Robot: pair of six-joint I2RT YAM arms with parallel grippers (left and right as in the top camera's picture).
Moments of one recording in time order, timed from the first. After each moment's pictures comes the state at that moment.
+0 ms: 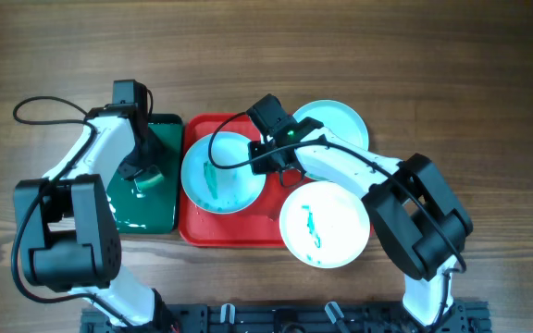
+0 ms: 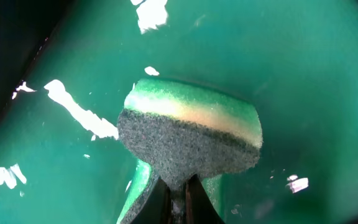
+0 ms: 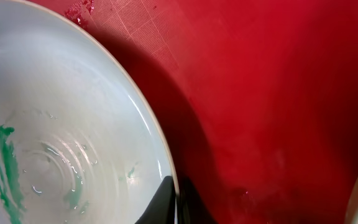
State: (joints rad) left arm 0.05 1.83 1.11 -0.79 -0.19 -0.62; right arm 0.68 2.03 1.30 -0.50 -0.13 0.50
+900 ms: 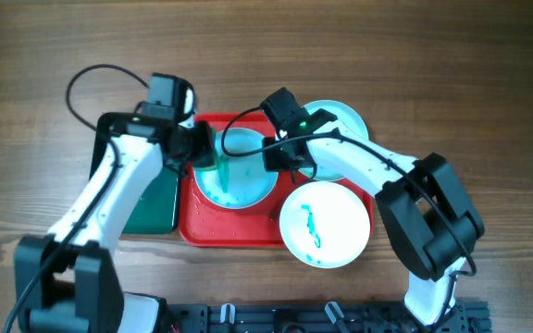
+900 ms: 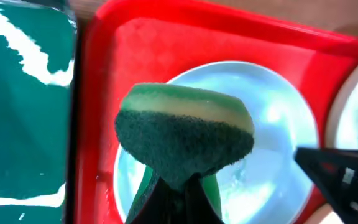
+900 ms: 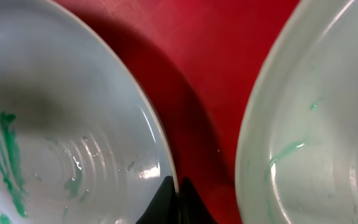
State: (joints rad) left arm -0.21 1.60 1.08 -0.71 0.13 -0.36; right arm 0.62 1.99 1.31 -0.61 -0.14 0.51
